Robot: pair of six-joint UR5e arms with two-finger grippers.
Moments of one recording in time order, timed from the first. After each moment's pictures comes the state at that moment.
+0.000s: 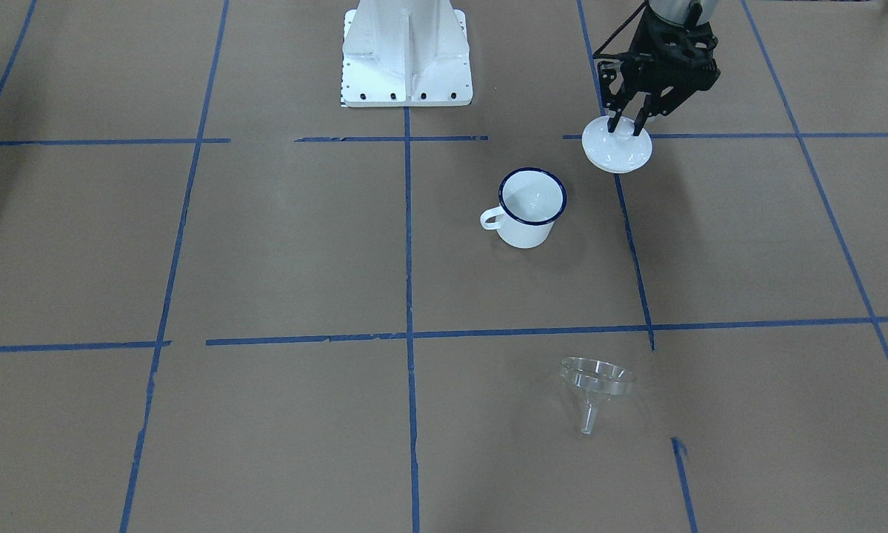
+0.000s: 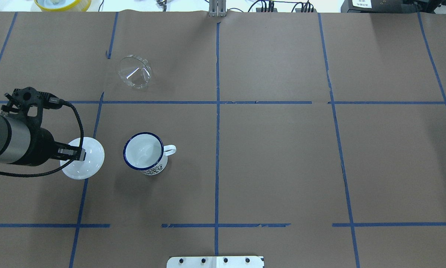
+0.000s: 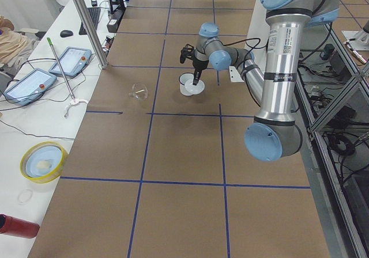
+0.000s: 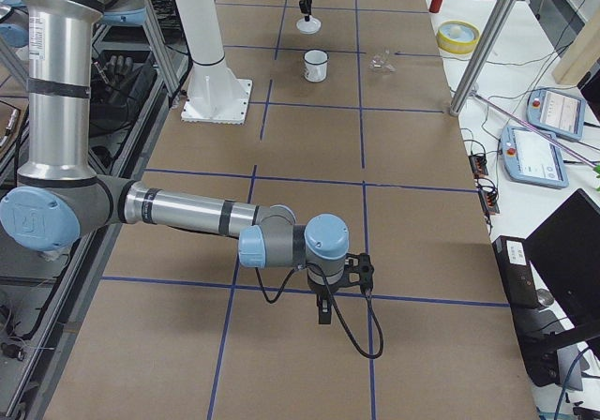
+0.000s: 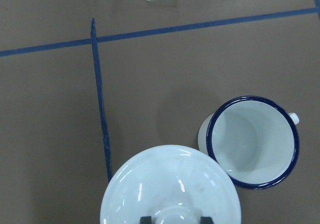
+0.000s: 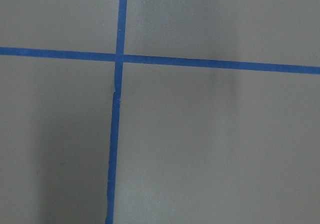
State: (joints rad) left arm -0.63 -1.59 -2.27 -1.73 -1.89 -1.03; right arm 1.56 -1.68 1.56 -1.39 2.29 0.01
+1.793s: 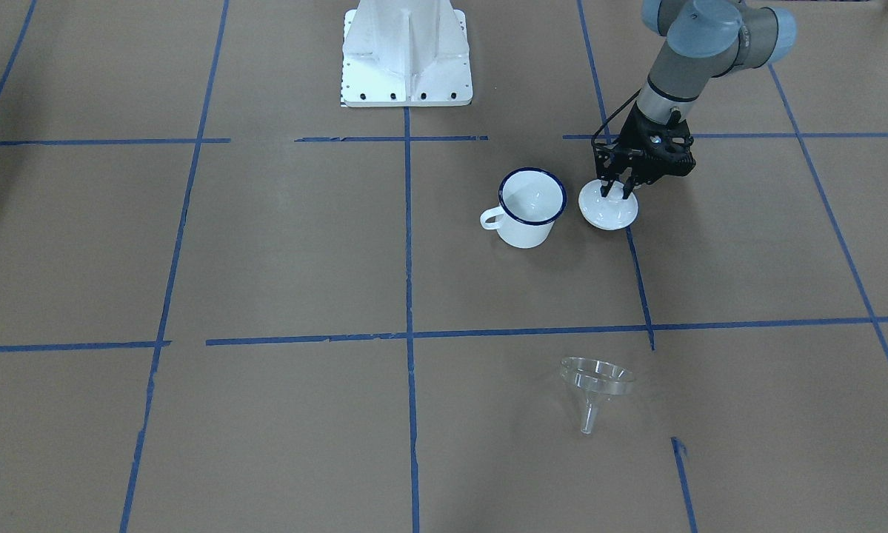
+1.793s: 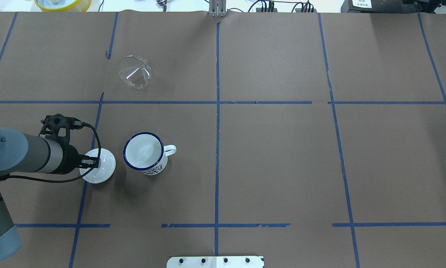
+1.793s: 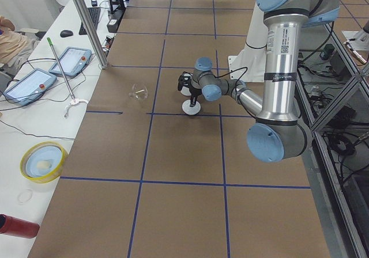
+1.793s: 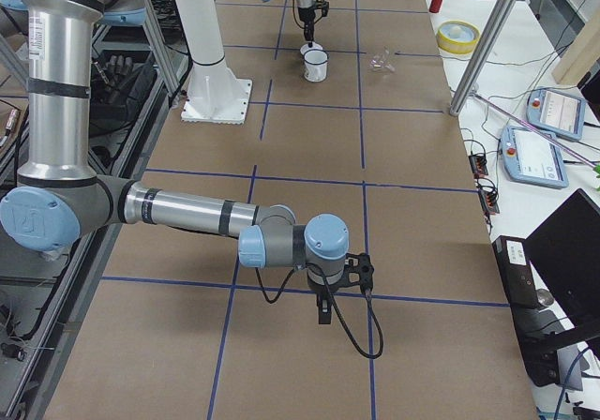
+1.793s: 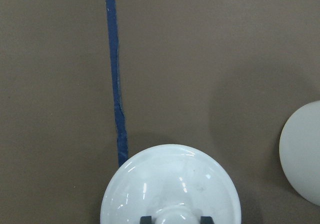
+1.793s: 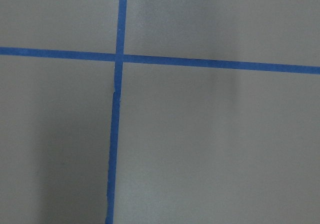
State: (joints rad) left arm -0.55 -1.58 -1.97 -2.02 -1.82 -1.10; right arm 1.56 -1.68 1.56 -1.39 2.29 0.01
